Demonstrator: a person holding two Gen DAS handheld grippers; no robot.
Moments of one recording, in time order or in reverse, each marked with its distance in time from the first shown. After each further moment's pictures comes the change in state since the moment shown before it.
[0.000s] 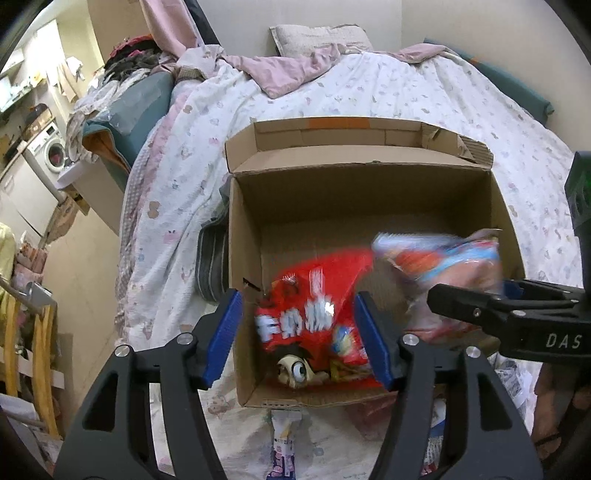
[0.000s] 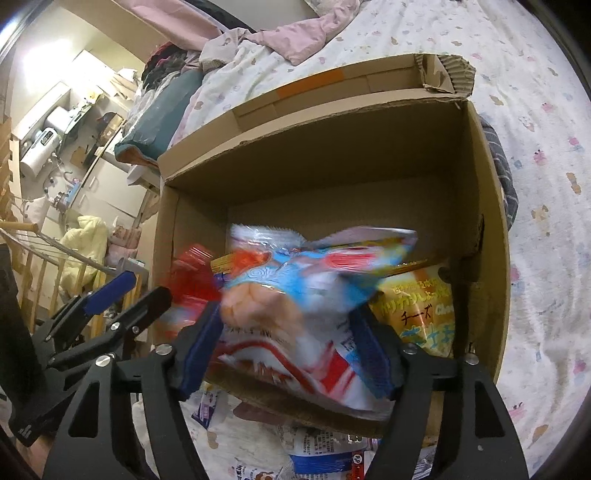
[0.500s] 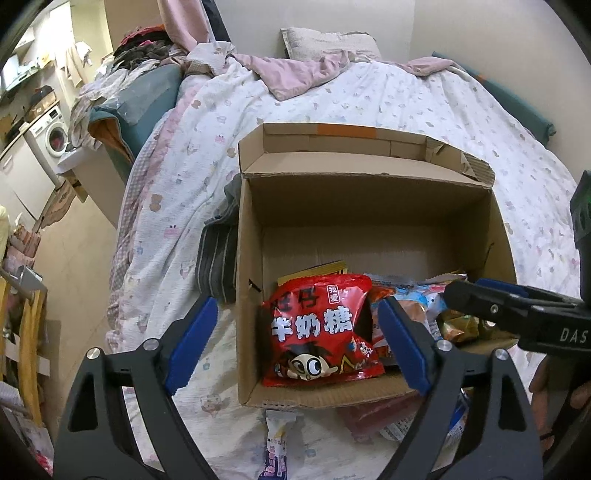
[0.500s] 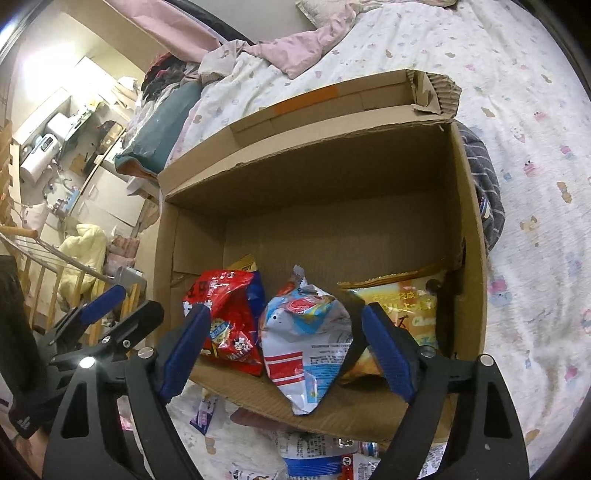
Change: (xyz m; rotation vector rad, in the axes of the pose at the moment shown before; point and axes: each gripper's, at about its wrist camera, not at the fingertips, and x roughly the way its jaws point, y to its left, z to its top) left arm -0.005 0.010 0.000 -0.058 -0.015 -0.020; right arm -0.010 -0.001 0.005 -0.002 -0.042 -0.019
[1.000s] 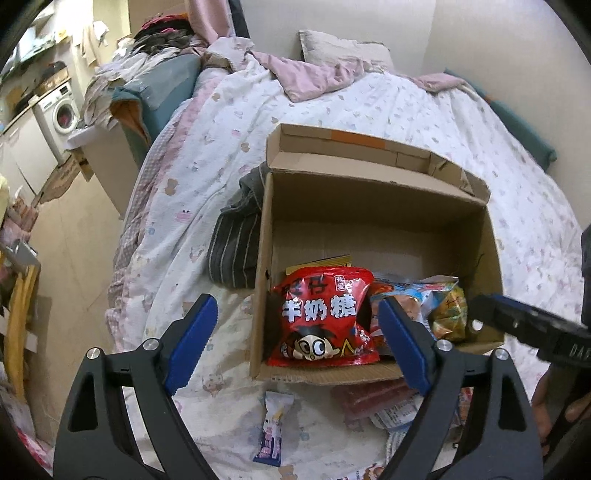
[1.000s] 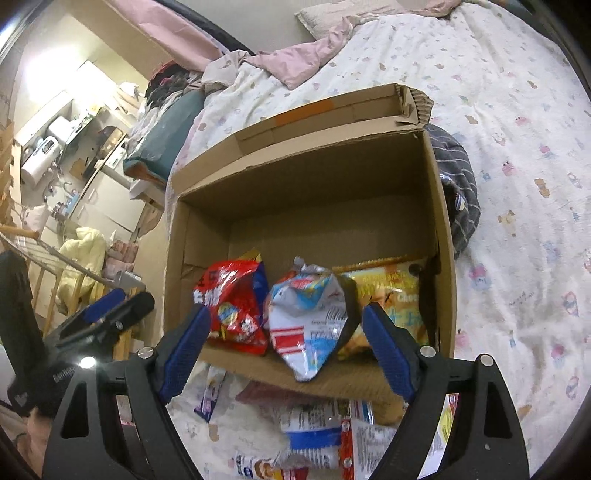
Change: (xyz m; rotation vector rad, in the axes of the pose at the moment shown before) left arm -0.025 0.021 -0.010 -0.104 -0.011 -0.031; right arm -0.033 0.009 -0.017 -0.012 -0.041 -0.012
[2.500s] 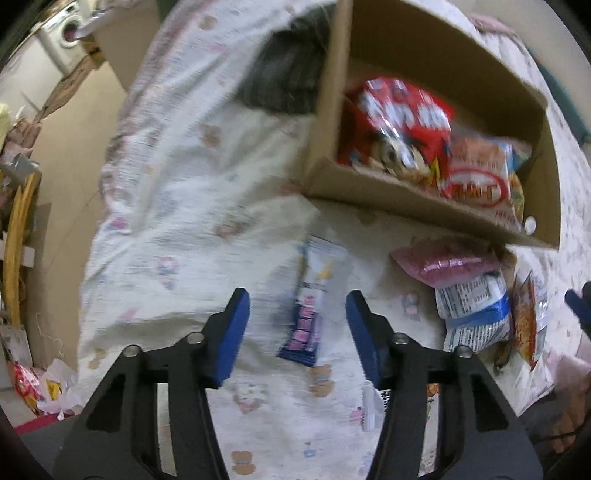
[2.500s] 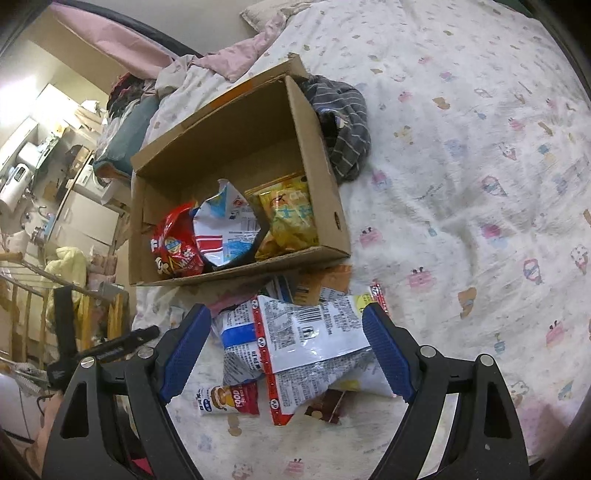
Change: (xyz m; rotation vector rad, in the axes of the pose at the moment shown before) left arm 0.051 0.033 -0.101 -0.113 0.405 0.035; right arm -0.055 -0.060 -0.083 0.163 0.024 -0.094
